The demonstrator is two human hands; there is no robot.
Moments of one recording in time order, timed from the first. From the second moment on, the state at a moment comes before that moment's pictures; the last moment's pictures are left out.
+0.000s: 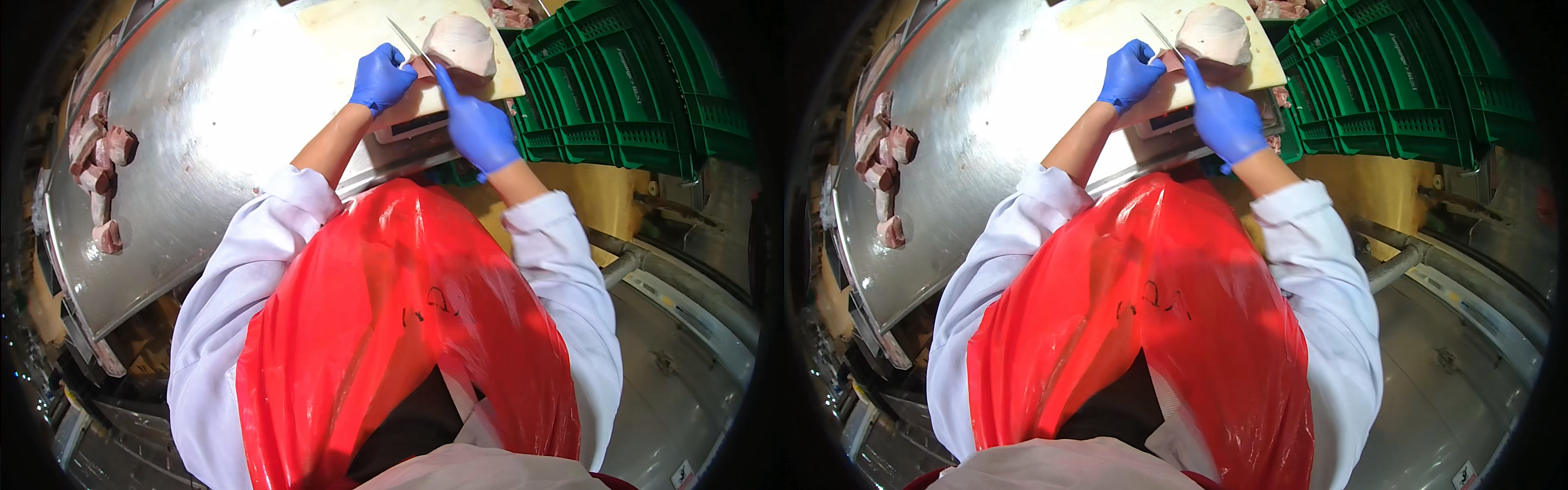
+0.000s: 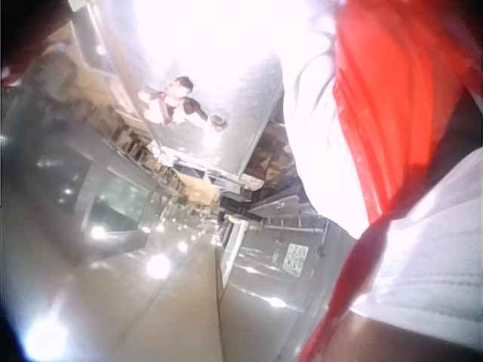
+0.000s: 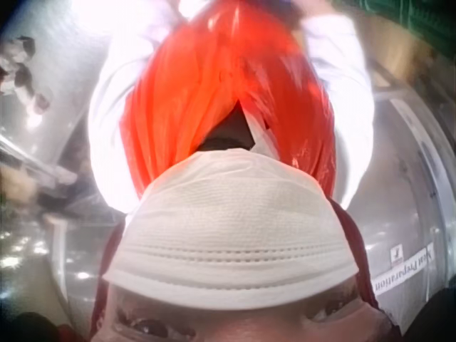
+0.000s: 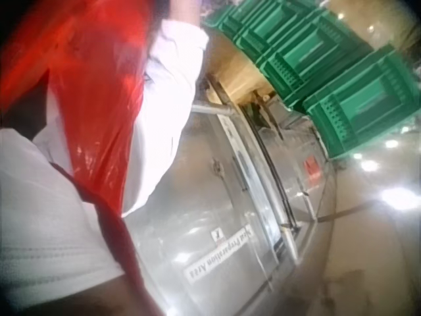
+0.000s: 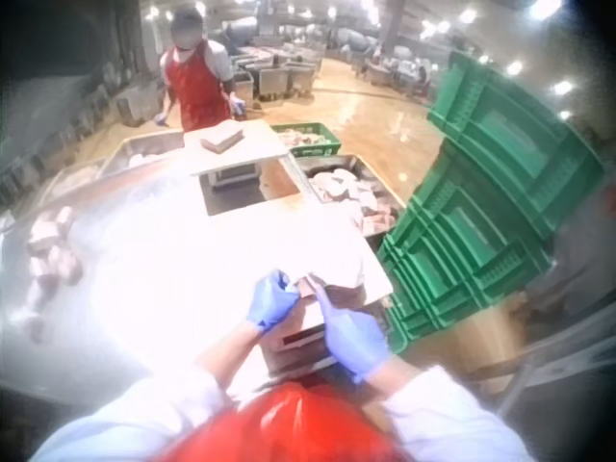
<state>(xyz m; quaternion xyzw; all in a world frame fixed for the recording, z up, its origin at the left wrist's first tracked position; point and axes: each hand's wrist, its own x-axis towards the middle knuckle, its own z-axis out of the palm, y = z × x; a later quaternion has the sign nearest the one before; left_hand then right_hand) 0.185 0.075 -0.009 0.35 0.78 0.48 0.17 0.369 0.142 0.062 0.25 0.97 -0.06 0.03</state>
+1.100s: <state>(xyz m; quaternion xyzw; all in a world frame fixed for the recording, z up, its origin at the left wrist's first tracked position) 0.198 0.157 0.132 0.40 0.62 0.68 -0.02 0.580 0.281 -0.023 0.19 0.87 -0.35 -0.29</state>
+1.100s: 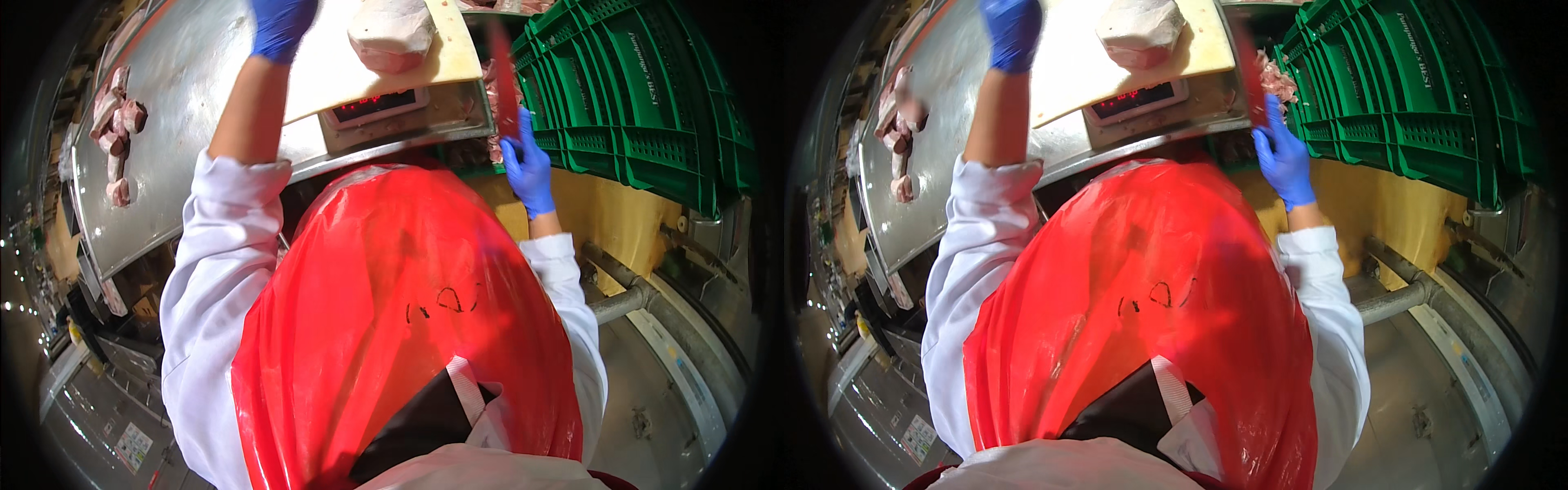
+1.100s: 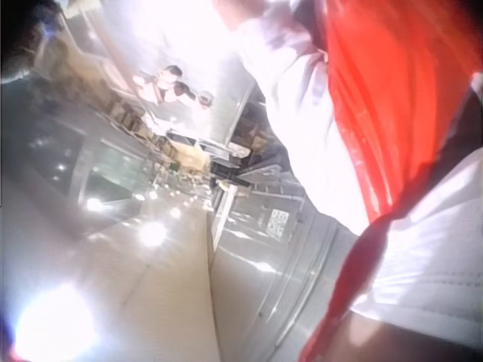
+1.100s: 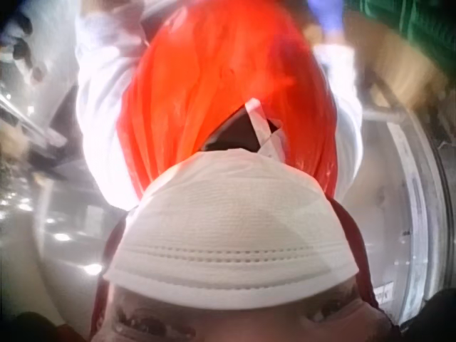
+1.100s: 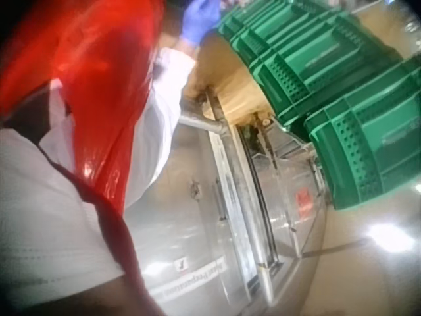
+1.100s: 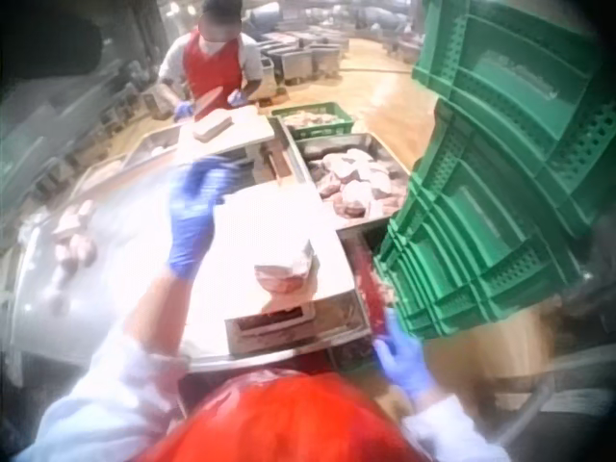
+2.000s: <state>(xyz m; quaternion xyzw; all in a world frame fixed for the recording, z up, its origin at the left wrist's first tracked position) 0.267 -0.078 0.035 0.12 0.71 0.69 -0.11 0.456 0.422 0.090 -0.24 0.95 0.19 0.01</state>
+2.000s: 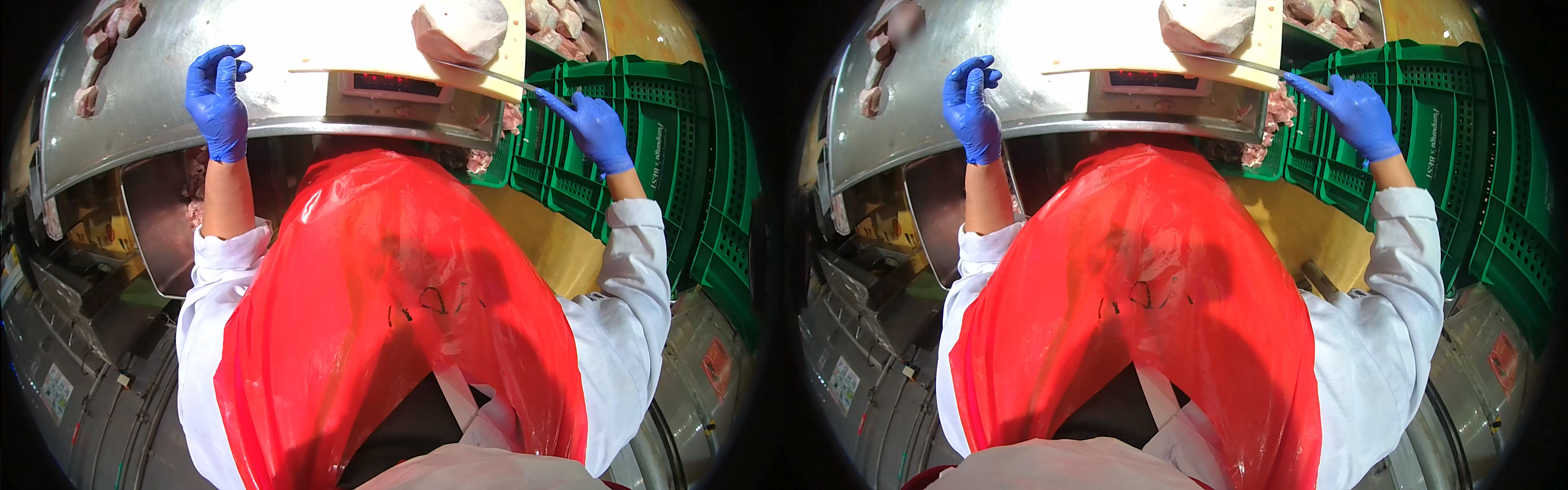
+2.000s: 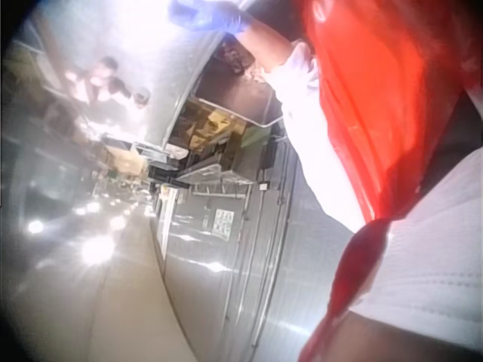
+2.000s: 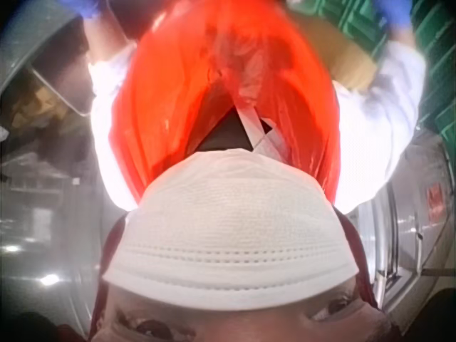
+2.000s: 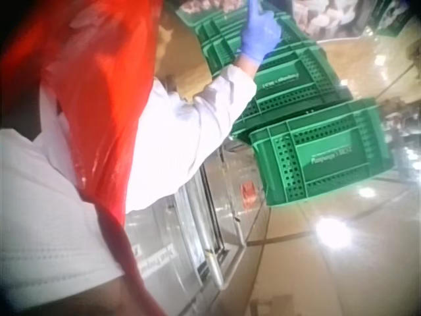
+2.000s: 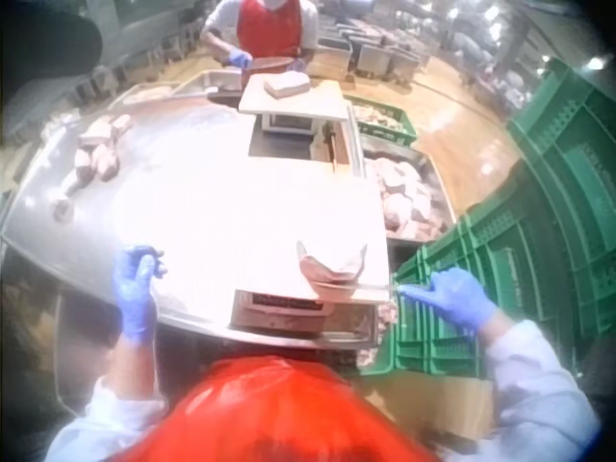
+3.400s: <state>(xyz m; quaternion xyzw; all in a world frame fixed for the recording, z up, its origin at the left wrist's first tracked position) 0.326 0.101 -0.048 0.45 0.81 0.25 -0.29 0.471 0.300 0.045 -0.07 1.00 0.05 -0.01</state>
